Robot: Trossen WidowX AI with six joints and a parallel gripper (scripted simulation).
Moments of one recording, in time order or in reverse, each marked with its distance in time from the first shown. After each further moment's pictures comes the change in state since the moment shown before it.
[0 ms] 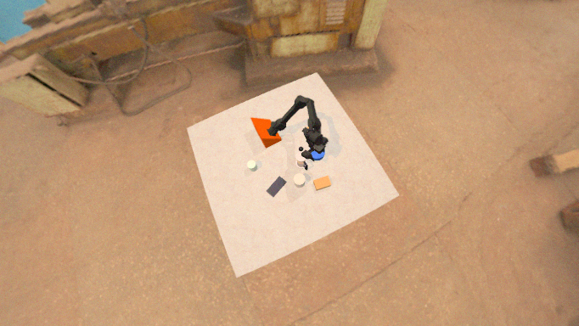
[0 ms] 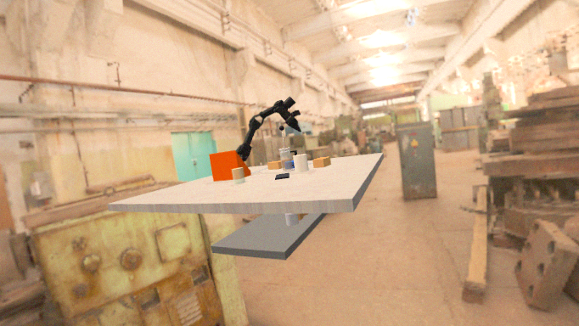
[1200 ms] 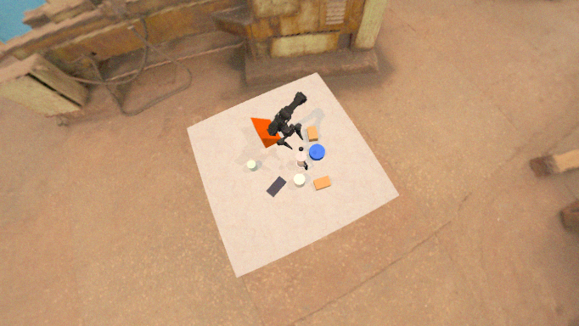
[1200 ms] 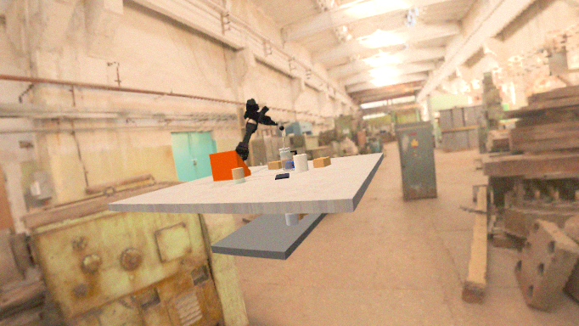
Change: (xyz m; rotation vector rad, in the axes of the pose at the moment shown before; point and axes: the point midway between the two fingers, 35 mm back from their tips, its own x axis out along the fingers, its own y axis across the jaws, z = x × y) arm -0.119 -0.066 -0.097 0.021 -0.452 0.057
